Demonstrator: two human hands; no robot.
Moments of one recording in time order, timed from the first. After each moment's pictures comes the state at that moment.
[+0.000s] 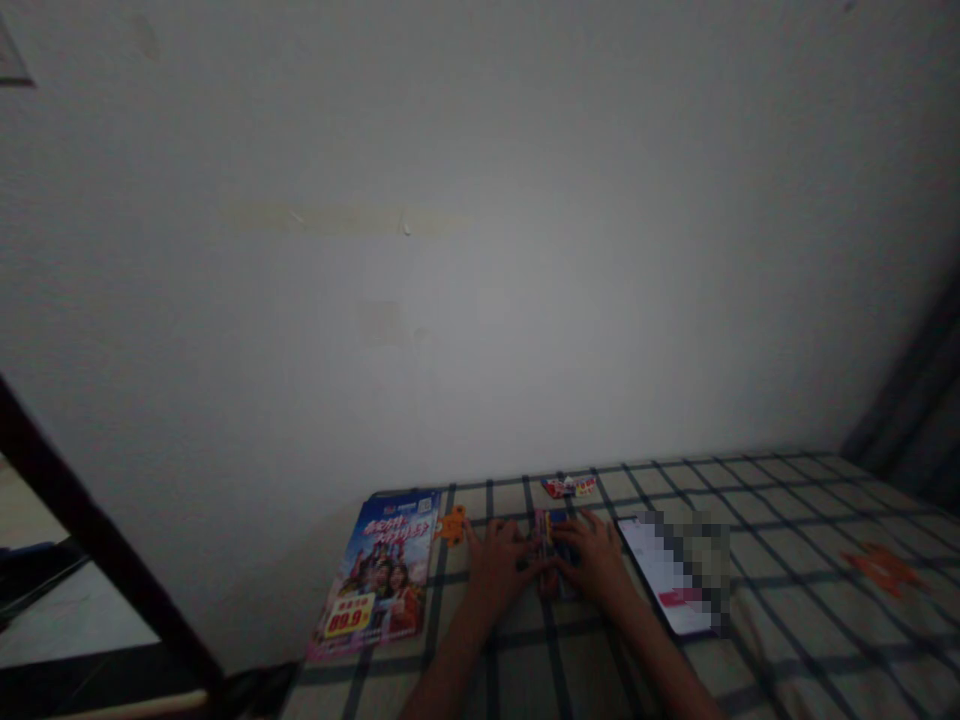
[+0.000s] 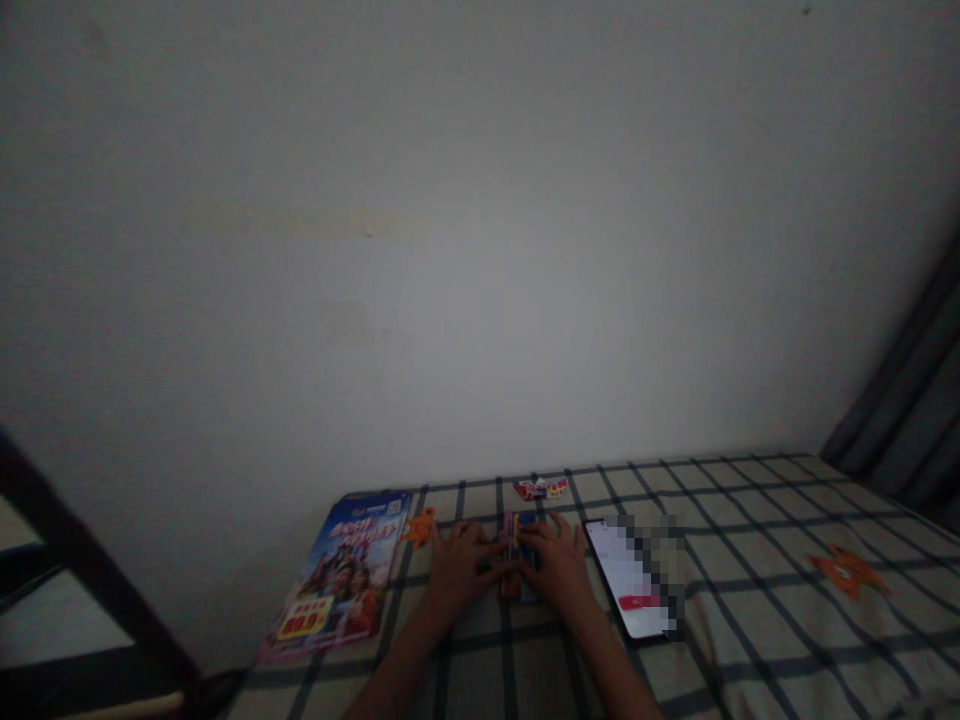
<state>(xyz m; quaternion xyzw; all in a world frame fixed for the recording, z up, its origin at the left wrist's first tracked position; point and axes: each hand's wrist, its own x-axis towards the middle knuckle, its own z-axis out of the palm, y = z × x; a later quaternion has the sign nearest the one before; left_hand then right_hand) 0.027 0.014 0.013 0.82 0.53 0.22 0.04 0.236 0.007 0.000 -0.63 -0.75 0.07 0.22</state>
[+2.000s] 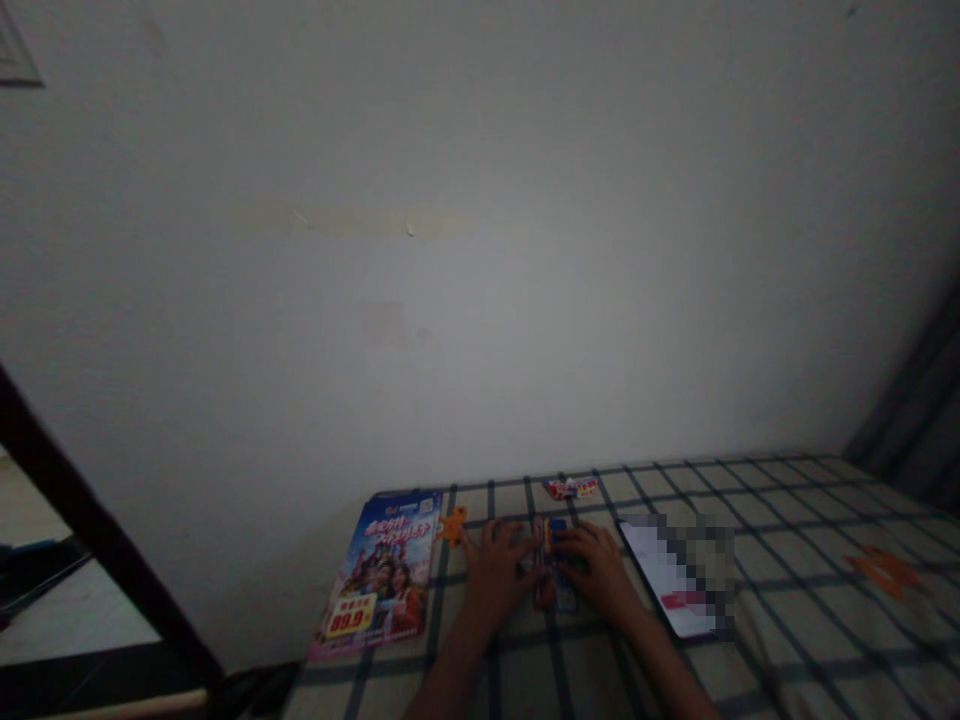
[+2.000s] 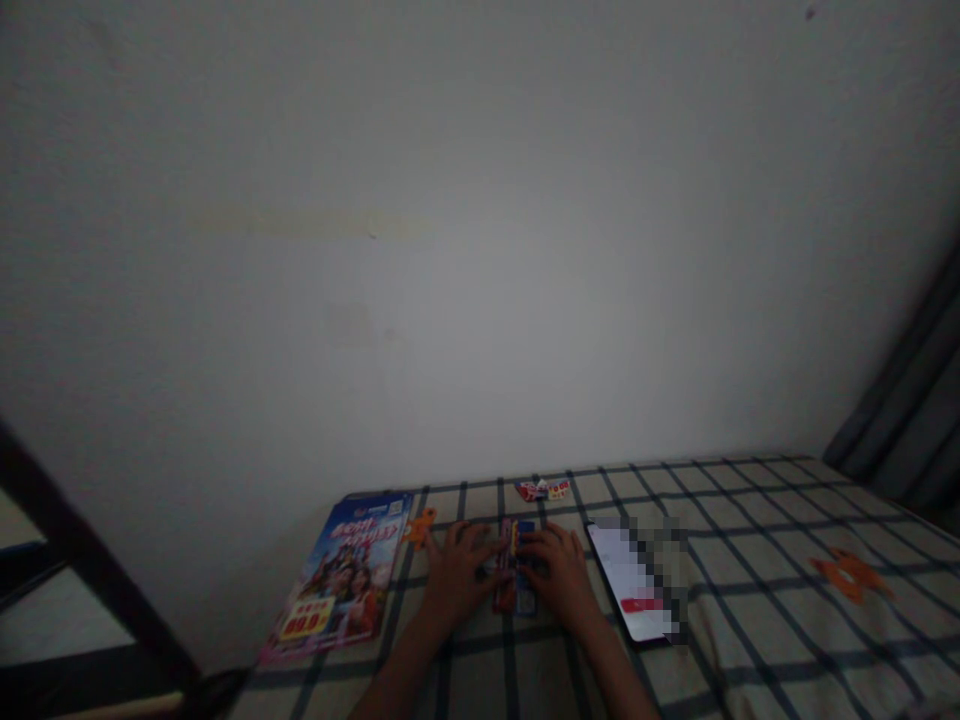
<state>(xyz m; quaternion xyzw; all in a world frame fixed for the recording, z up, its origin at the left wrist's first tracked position) 0.025 0.005 0.009 0.81 0.55 0.20 0.05 0.245 0.005 -0.016 -0.57 -0.75 0.13 0.30</state>
